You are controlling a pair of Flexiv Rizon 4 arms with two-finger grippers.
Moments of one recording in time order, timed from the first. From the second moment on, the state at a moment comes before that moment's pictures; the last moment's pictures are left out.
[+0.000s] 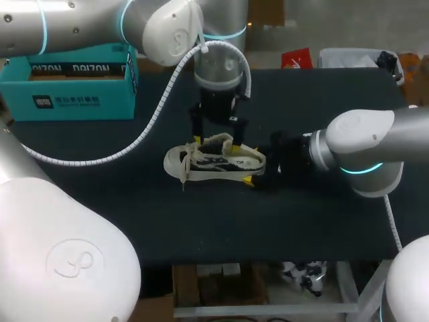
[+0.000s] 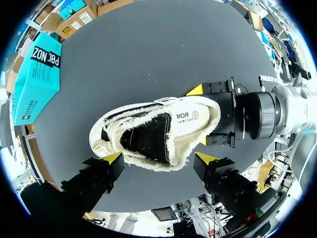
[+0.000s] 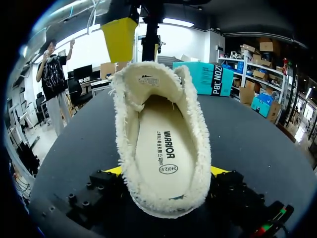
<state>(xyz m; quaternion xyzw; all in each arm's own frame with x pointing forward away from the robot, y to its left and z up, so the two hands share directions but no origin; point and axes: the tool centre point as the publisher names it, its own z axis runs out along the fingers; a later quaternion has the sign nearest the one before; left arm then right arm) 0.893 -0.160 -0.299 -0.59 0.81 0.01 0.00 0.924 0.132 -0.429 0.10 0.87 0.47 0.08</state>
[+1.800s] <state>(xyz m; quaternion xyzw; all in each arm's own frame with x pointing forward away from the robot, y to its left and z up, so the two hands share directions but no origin) 0.922 -0.065 -0.315 -0.62 0.78 -0.10 -0.04 0.923 0.135 -0.429 0.10 0.87 0.47 0.08</state>
